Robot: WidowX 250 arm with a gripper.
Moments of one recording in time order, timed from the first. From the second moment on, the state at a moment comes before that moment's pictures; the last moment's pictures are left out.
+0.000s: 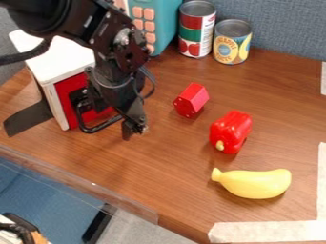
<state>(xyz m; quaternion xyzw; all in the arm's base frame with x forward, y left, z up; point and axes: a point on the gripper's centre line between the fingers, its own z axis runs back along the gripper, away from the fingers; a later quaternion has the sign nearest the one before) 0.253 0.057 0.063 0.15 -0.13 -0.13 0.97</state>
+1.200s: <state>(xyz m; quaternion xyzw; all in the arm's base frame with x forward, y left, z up) 0.275 0.069 0.017 0.15 -0.10 -0.15 0.97</state>
